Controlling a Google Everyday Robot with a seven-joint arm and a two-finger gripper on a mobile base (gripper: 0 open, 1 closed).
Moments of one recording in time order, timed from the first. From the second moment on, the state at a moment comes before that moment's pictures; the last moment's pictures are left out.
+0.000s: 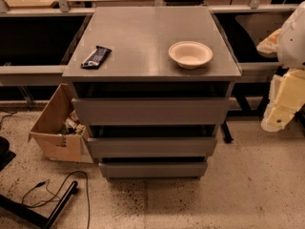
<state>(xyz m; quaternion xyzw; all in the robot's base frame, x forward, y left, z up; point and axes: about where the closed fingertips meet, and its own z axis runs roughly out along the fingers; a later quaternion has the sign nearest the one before) 0.438 -0.217 0.976 -0.60 0.78 -0.03 0.16</state>
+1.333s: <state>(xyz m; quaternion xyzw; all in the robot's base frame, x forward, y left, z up) 0.533 -0.160 0.829 -0.65 0.75 -0.11 0.07</state>
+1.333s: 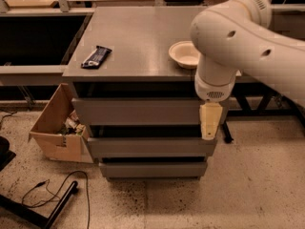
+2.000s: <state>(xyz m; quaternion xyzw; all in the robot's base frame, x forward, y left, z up) 0.592 -0.135 0.760 -0.66 0.74 -0.11 0.06</state>
